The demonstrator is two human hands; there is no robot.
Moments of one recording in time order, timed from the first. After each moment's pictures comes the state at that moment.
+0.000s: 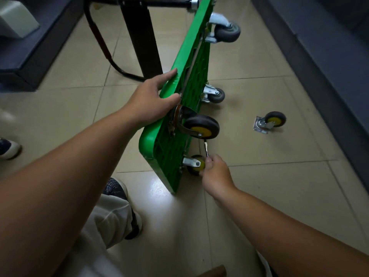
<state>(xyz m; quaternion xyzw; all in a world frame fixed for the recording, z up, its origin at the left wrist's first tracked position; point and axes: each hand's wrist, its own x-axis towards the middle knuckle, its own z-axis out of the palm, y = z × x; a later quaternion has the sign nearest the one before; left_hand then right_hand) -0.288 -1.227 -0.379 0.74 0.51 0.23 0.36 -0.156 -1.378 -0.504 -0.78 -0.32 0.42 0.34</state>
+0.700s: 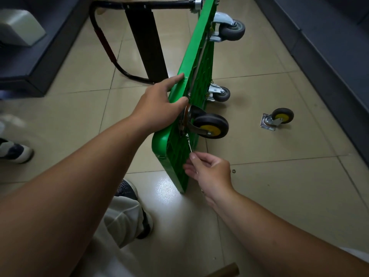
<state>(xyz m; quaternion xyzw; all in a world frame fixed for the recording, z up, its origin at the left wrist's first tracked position) -0.296 -1.236 -0.380 0.76 0.52 0.21 0.33 -0.205 -1.374 -0.486 -0.60 -0.11 0.54 0.58</state>
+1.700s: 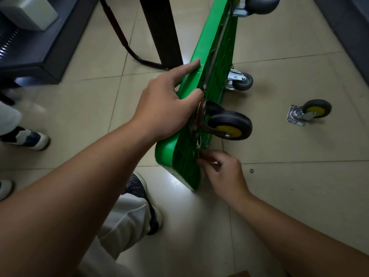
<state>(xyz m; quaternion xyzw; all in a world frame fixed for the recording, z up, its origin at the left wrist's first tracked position) -0.293 -1.226 -0.396 0.75 0.53 0.27 0.30 -0.172 -1.347 -0.552 -0.65 -0.47 0.39 0.45</state>
